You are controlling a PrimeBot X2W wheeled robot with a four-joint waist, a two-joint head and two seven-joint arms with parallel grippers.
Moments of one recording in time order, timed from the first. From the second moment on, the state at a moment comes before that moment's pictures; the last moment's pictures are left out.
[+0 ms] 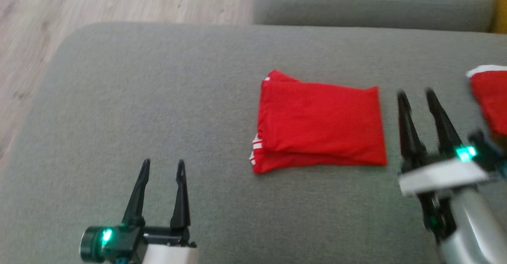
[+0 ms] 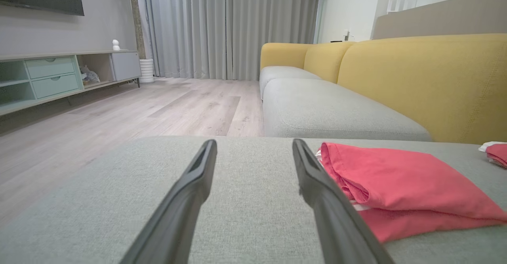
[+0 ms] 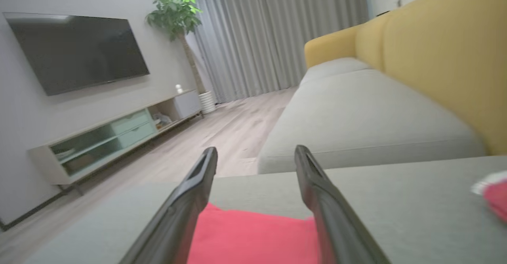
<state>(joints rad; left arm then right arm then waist) 0.07 0.06 -0.25 0.03 -0.13 0.10 -0.26 -0.22 -0.21 0.18 0.26 0.48 0.13 -0.23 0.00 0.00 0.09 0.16</state>
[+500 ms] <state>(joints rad) 0.19 0.06 -0.19 0.05 -0.11 0.11 -0.26 0.16 -0.12 0.06 0.14 0.16 0.13 -0.25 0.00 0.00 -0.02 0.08</state>
